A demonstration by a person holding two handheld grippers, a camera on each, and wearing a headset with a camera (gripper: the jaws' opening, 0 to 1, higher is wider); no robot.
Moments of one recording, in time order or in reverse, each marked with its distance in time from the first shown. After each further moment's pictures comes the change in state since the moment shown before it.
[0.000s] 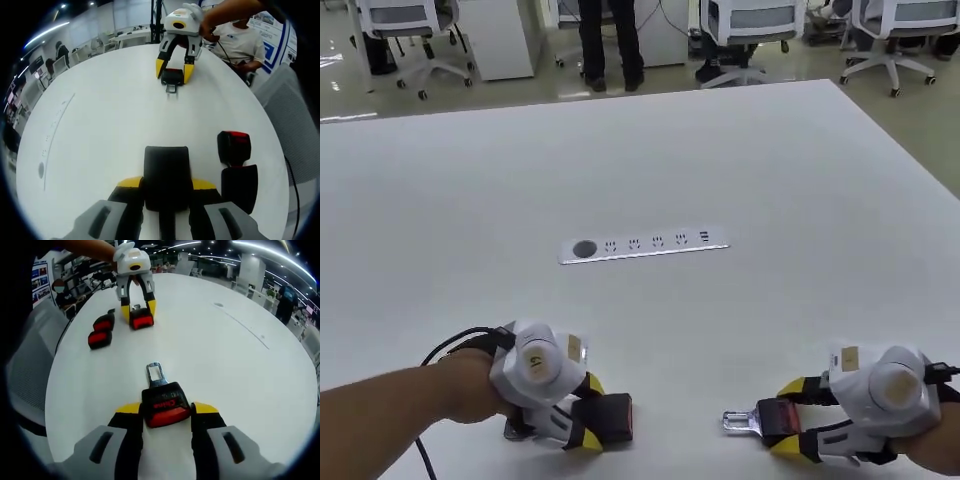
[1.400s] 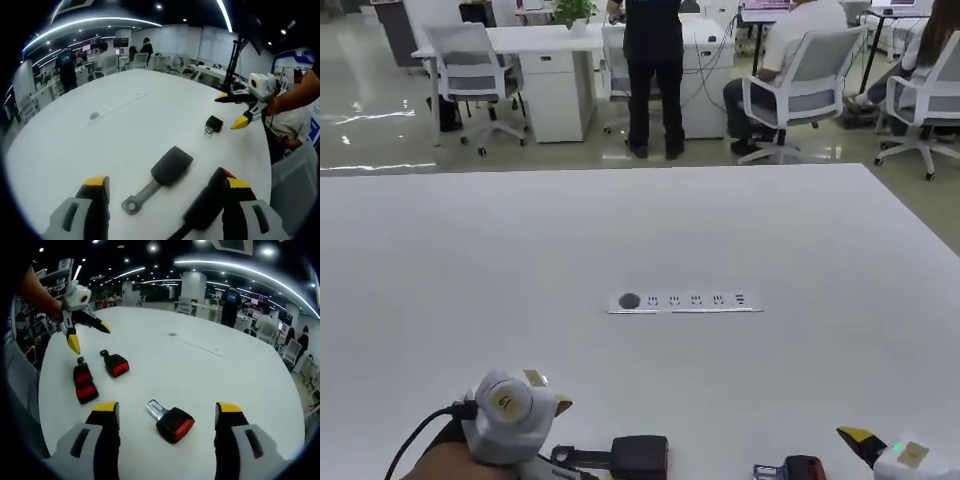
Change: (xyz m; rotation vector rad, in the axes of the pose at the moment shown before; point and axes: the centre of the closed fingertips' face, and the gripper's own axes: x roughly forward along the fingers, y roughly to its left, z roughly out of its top) left arm -0.084 -0.012 -0.021 -0.599 -0.345 0.404; right arm -0.054 0.019 0.056 0.296 -0.289 -0.437
